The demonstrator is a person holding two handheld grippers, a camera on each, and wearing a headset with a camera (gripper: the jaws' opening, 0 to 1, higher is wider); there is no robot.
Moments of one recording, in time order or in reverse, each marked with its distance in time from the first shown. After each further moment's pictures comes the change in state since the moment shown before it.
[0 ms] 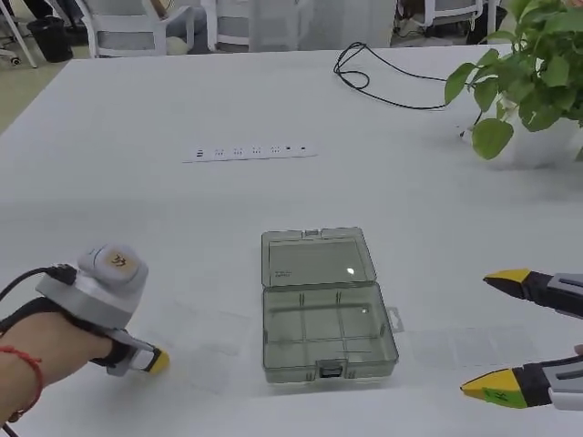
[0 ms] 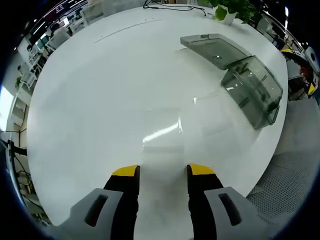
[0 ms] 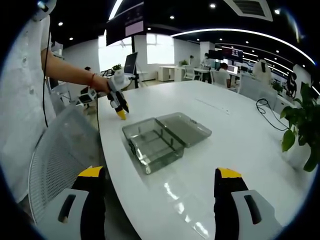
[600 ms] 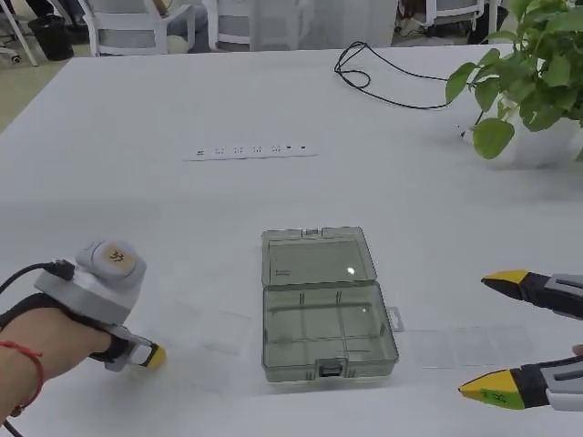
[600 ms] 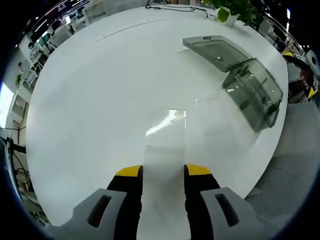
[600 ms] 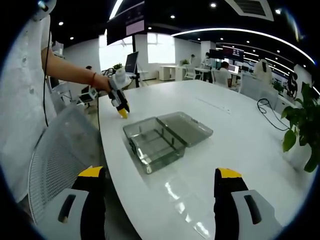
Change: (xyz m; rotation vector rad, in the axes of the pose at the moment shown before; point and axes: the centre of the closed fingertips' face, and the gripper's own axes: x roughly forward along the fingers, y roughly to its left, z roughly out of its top) left arm -0.003 -0.006 0.001 -0.031 -0.011 -0.017; right arm 0.001 0.002 -0.002 -0.004 0.007 0.007
